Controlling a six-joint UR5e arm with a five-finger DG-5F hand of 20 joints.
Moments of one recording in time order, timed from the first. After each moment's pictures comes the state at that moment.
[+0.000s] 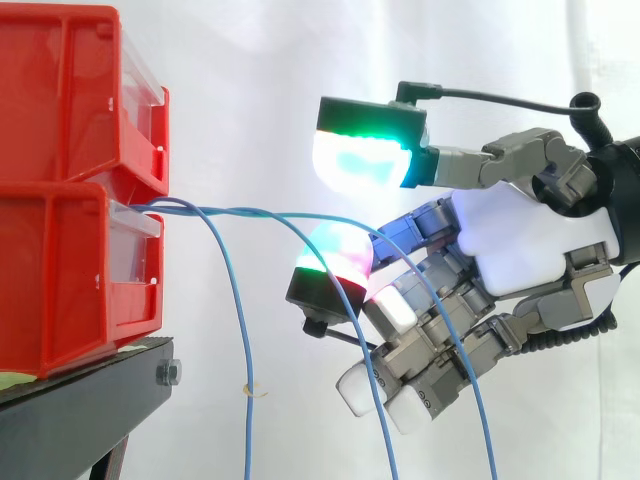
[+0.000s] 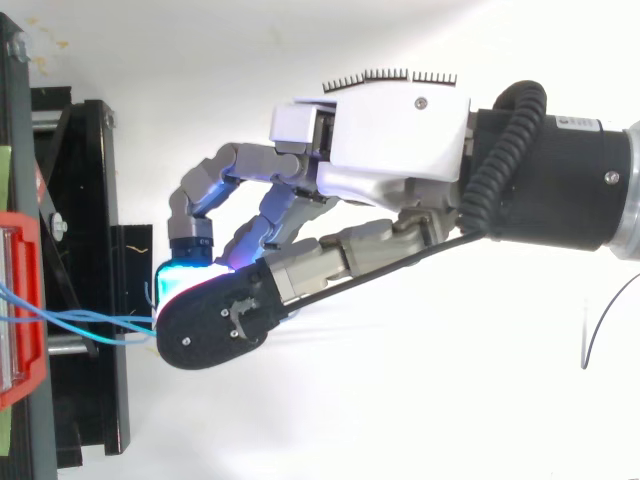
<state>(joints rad) 0.13 -2.31 -0.96 -3.29 -1.31 0.05</state>
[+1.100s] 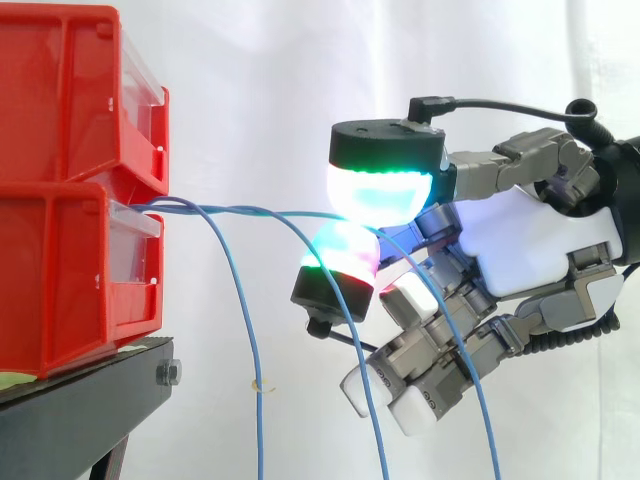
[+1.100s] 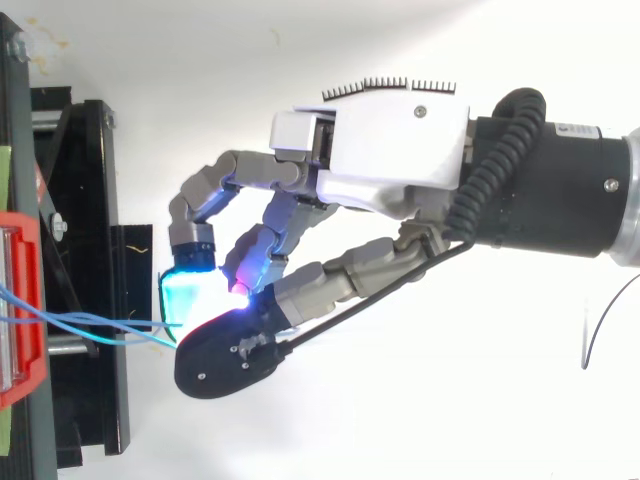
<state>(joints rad) 0.13 -2.31 -0.96 -3.29 -1.31 0.05</state>
